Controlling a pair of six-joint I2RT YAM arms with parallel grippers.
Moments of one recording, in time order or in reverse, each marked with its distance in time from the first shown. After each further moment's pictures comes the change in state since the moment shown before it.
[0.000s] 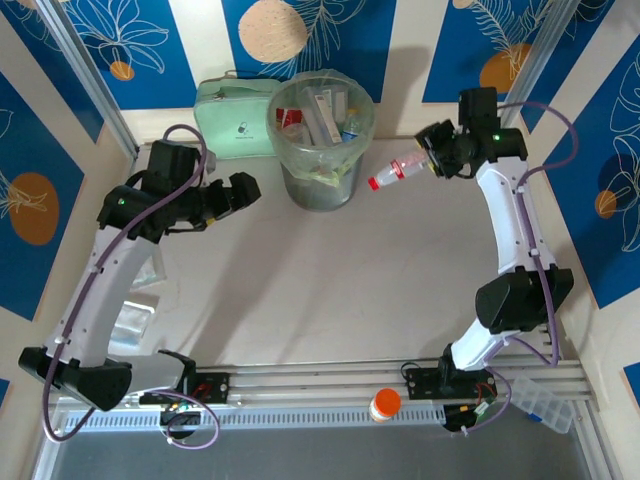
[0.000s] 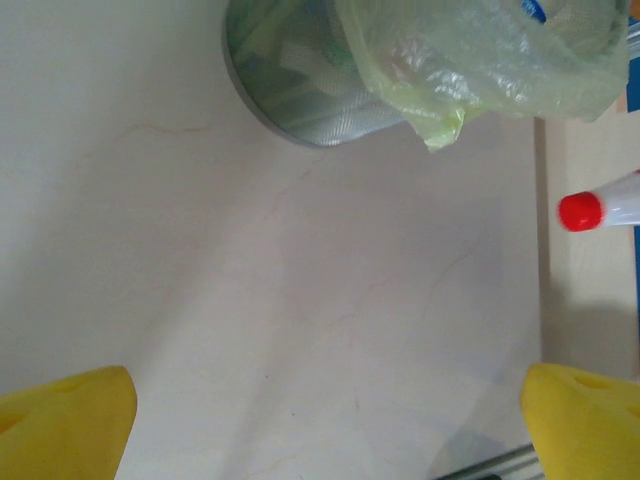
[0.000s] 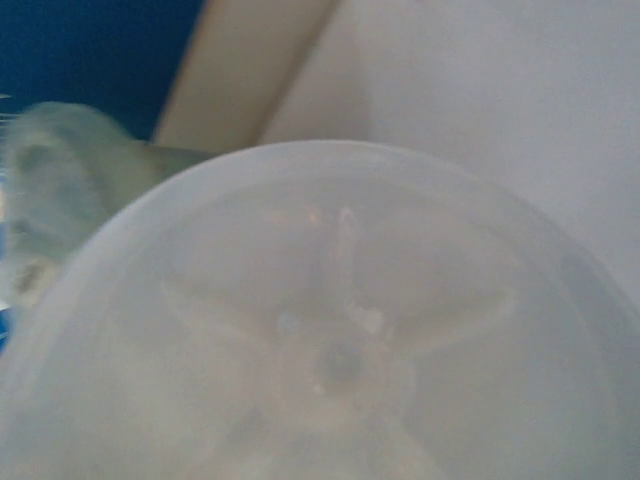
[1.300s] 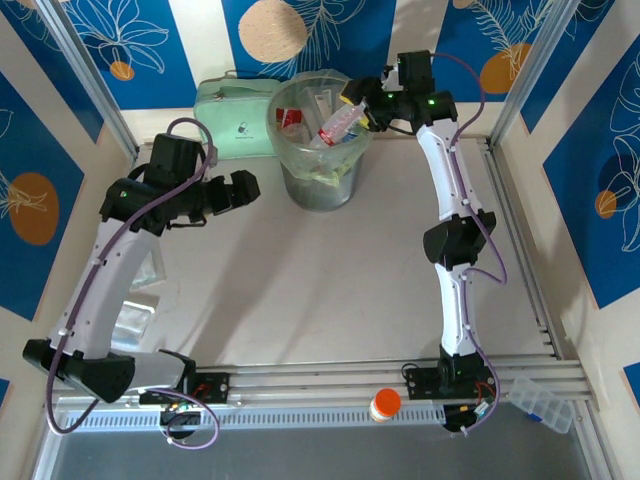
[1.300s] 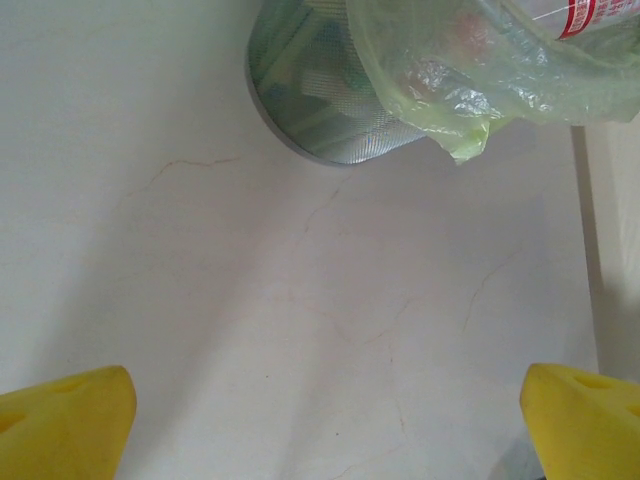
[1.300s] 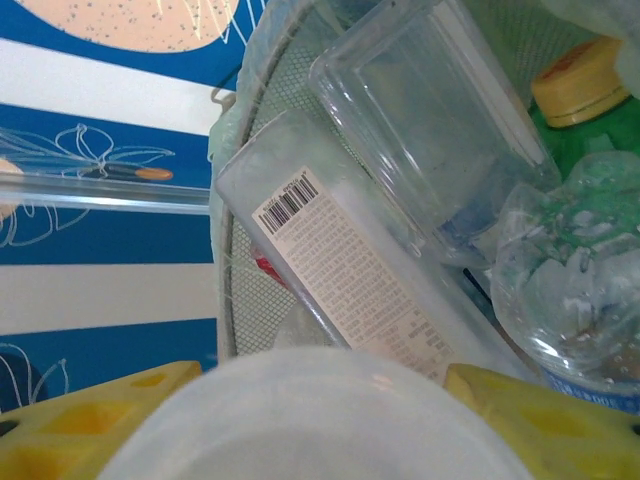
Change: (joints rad) left arm 0.000 0.045 0.034 -0.019 -0.042 0.078; right arm 0.162 0.678 0.830 0.043 -0.359 -0.115
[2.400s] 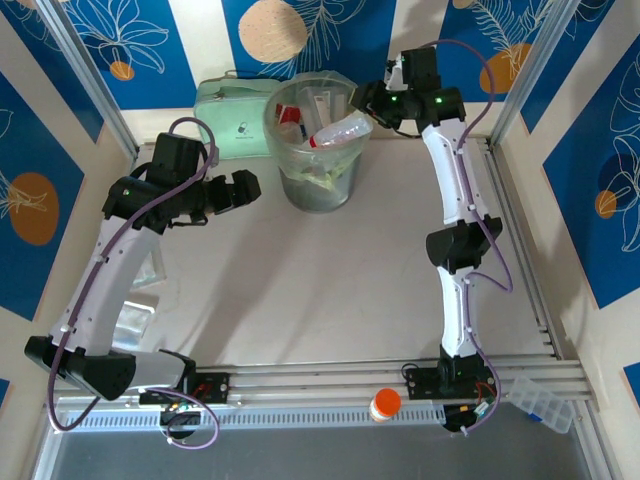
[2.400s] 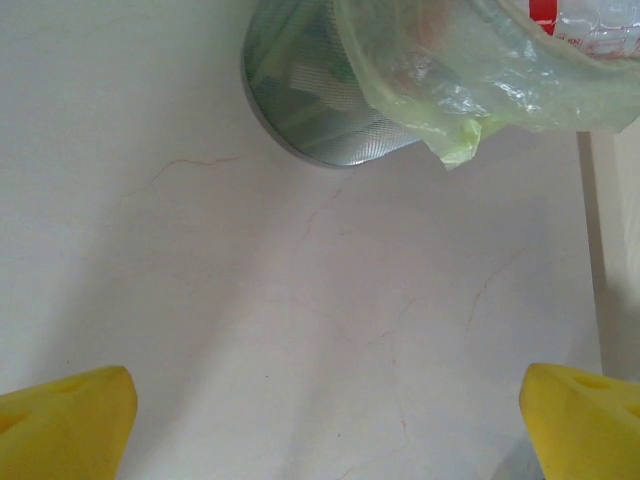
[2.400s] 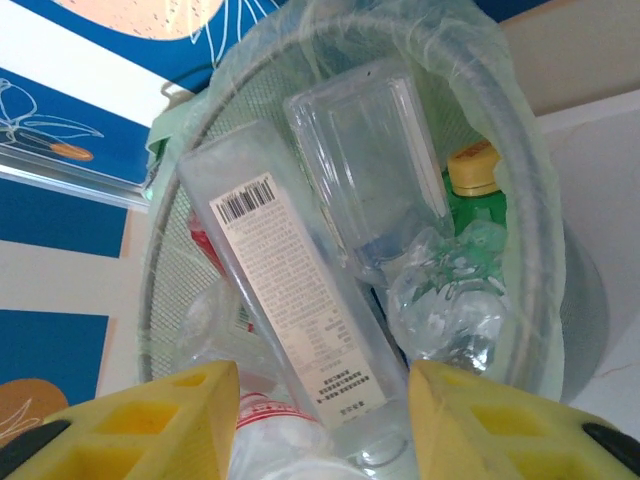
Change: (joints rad) left arm 0.000 0.010 -0.001 0.004 -0.001 0.000; right arm 0.012 -0.068 -0.001 -0.125 0.170 -0.268
